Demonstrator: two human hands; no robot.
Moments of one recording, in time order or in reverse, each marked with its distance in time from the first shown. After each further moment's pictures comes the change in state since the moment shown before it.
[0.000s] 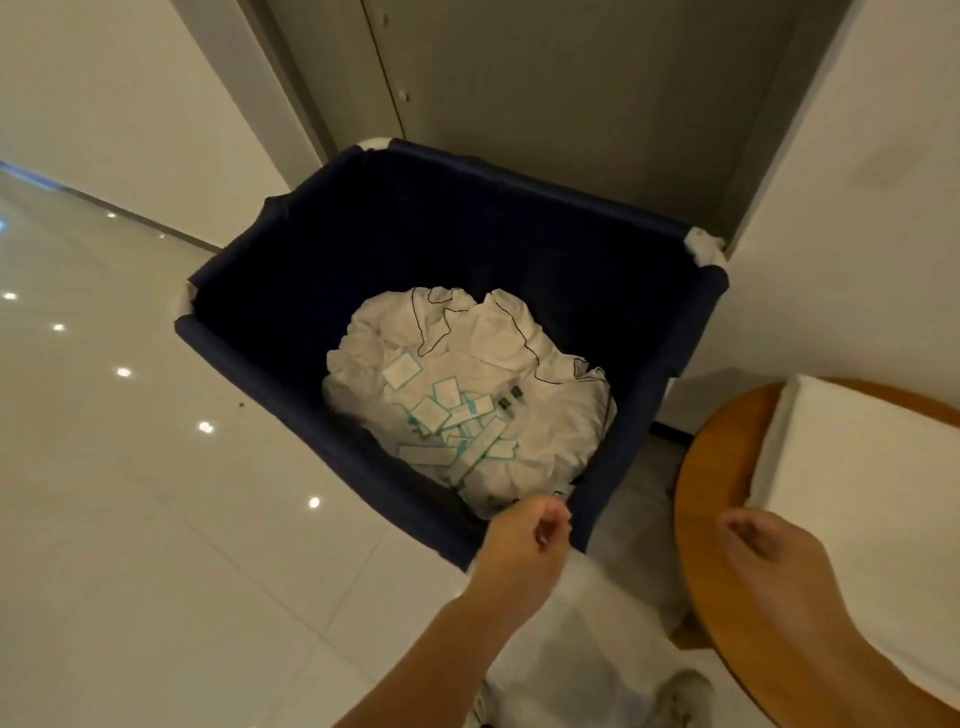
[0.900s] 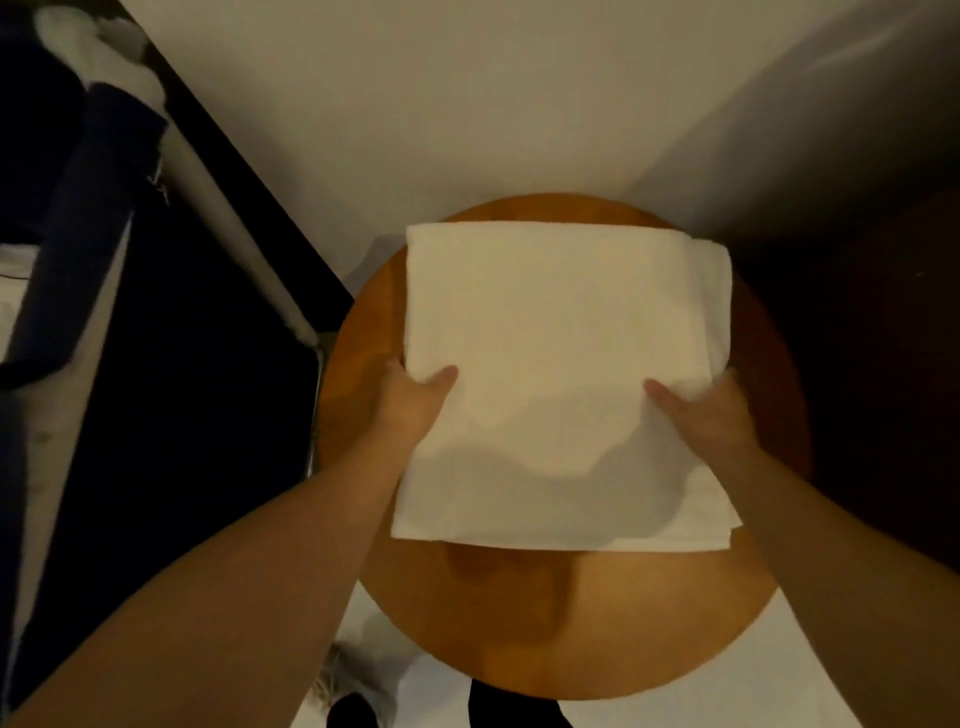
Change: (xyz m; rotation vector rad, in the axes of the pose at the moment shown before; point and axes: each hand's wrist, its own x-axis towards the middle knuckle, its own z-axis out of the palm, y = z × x) left_hand 0.253 0.016 0.427 0.025 -0.185 -0.282; right_hand 0.221 0.386 -0.217 -0.112 0.382 0.688
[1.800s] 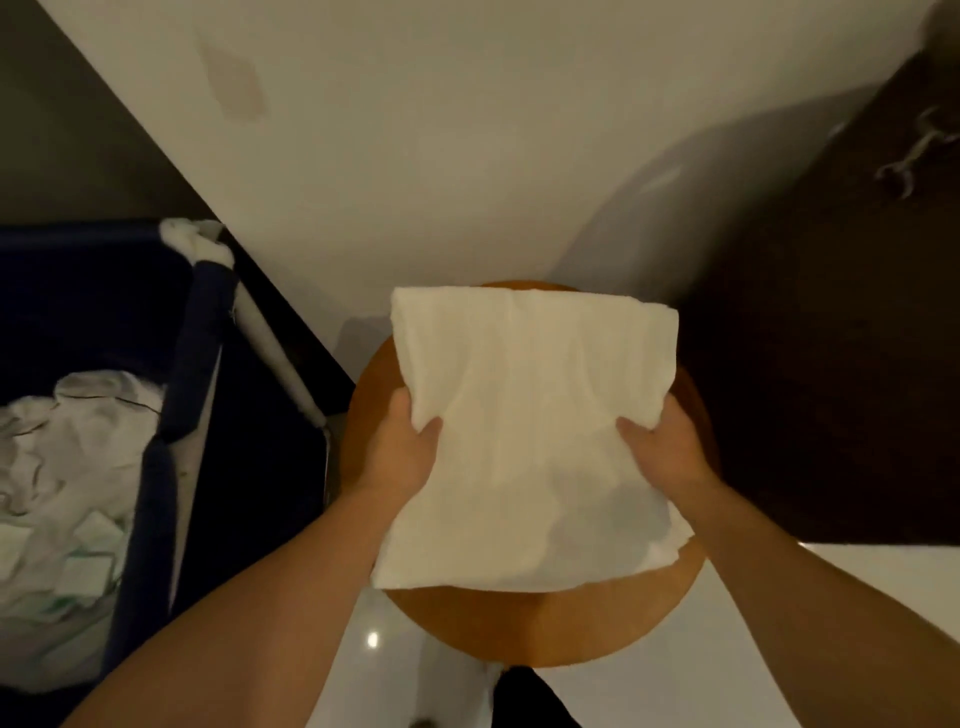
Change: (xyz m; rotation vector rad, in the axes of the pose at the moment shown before) left_hand -0.118 0.062 -0.057 0.210 -0.157 0.364; right_hand -0.140 -0.035 -0.091 0.329 -0.086 -0.181
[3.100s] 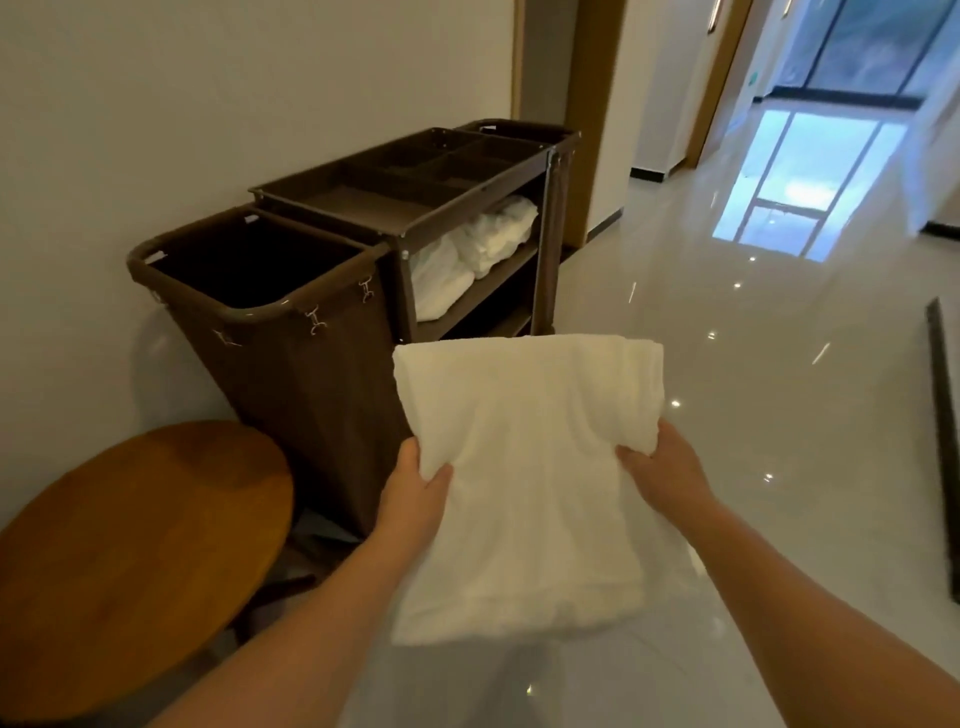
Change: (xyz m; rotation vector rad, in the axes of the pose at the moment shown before) left_hand -0.608 0.168 0.351 0.018 -0.472 0.644; right_hand -0.531 0.382 -0.492 0.167 0.747 0.060
